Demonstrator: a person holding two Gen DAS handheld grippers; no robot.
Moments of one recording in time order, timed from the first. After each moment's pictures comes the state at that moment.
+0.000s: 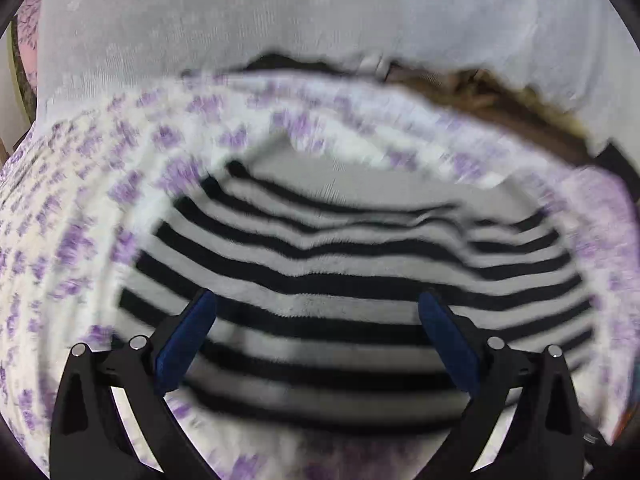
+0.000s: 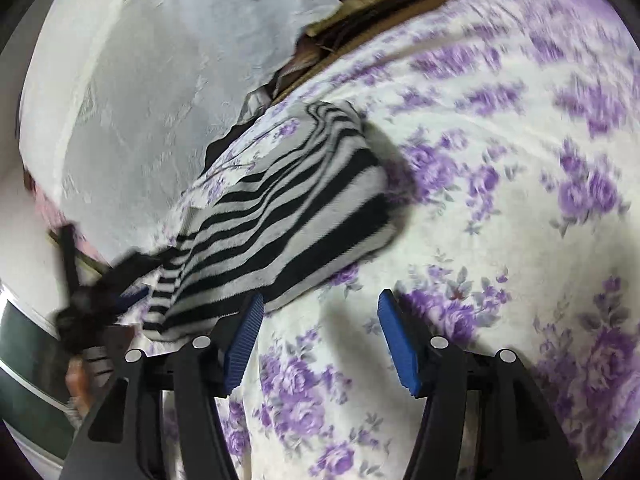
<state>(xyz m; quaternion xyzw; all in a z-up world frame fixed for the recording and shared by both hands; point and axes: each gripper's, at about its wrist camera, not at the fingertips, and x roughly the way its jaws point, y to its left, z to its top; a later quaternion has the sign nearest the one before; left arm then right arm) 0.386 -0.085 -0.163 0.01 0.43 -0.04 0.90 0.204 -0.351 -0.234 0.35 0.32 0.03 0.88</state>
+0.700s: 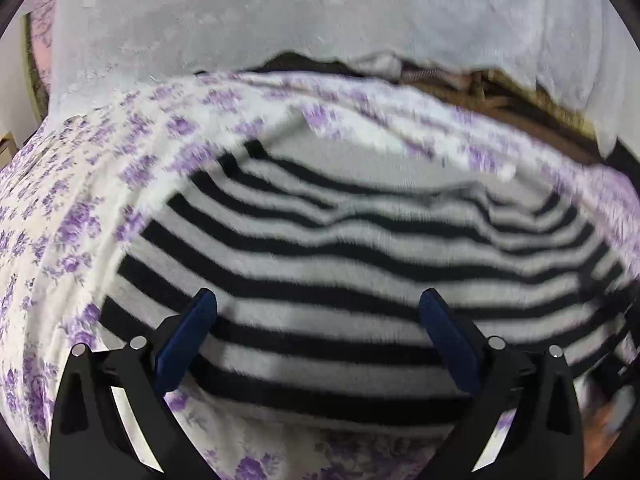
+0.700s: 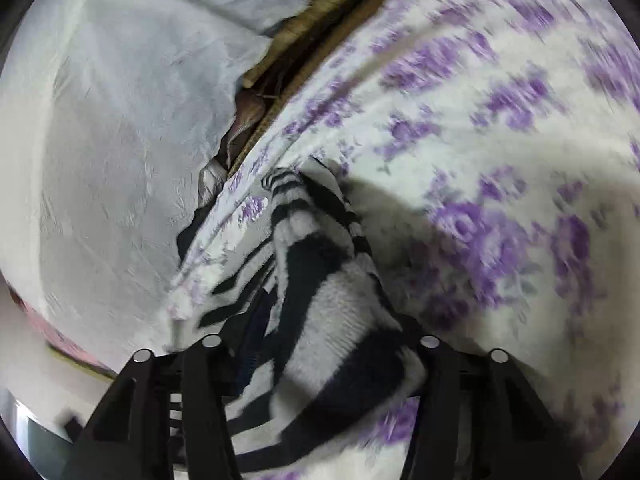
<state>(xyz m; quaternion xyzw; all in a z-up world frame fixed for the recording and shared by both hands) 0.361 -0.067 -0.166 -0.01 0.38 -0.04 0.92 0.295 -0.356 -0.239 0.44 0.25 -0.08 0.86</state>
